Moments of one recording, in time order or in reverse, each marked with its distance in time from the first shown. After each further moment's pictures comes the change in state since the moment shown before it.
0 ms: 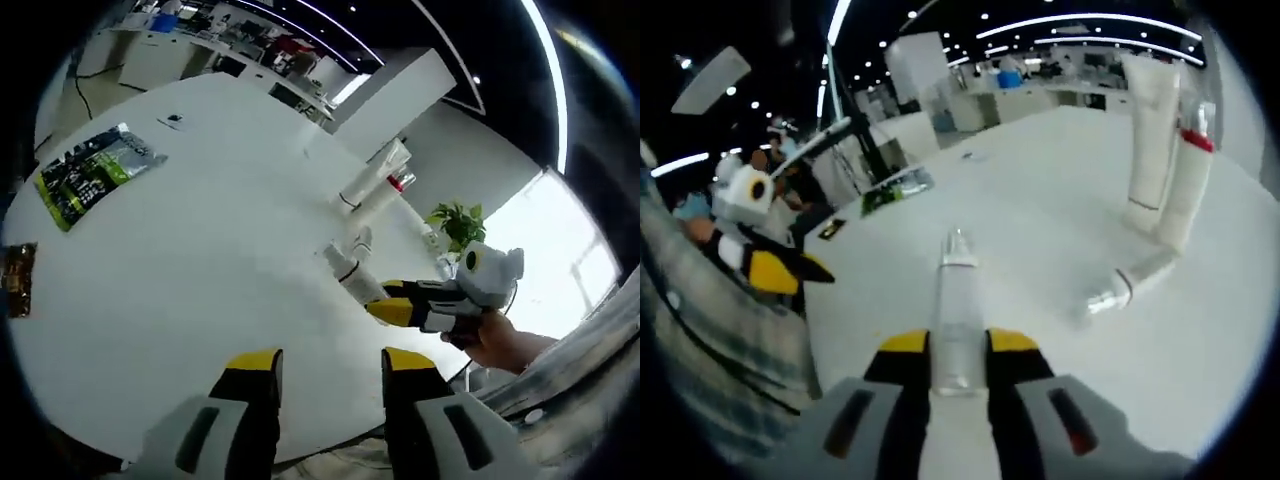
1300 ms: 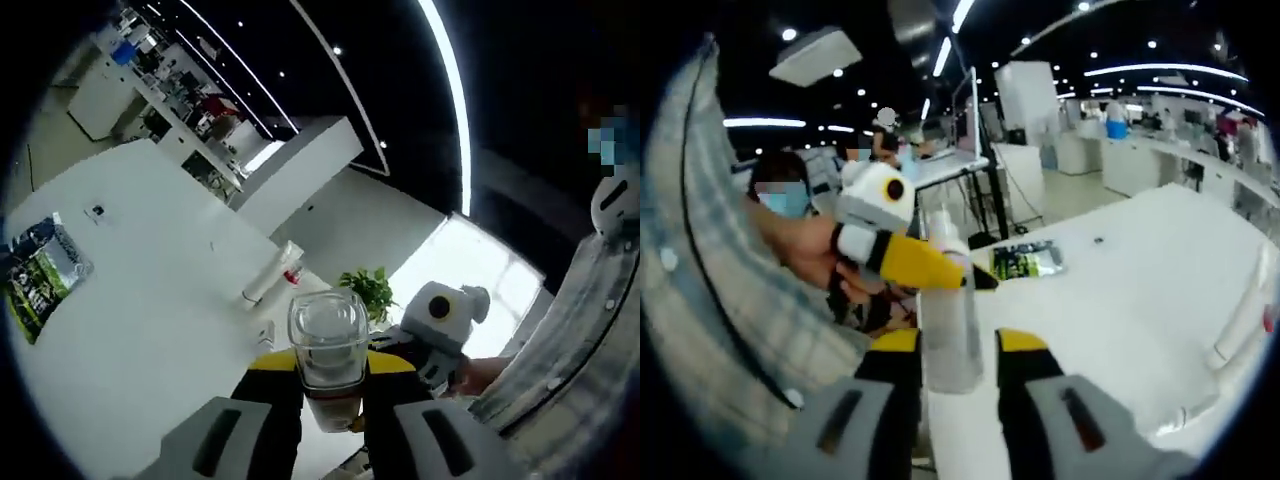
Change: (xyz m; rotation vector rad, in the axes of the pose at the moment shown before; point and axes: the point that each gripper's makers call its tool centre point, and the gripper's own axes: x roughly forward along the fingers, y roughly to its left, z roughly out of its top) left arm -0.059 -0.063 0.070 0.200 -0.222 -0.340; right arm -0.017 0.145 0.087 -0.233 -0.059 0.381
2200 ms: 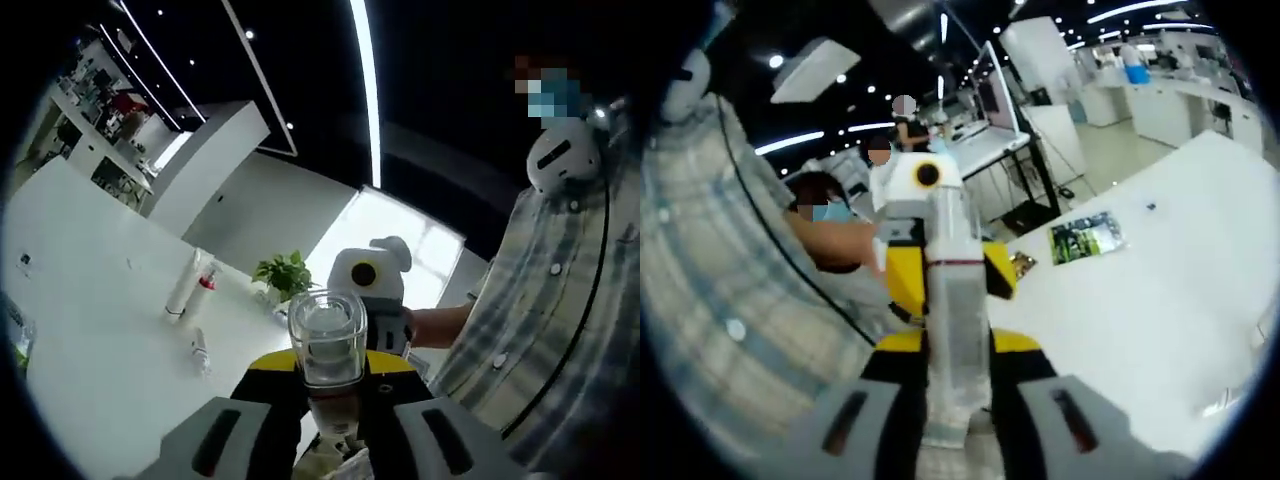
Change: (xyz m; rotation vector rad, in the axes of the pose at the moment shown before) left arm -0.020 -0.054 0.013 0.124 0.078 -0.359; right arm 0.002 0.052 0.020 0.149 0.112 0.163
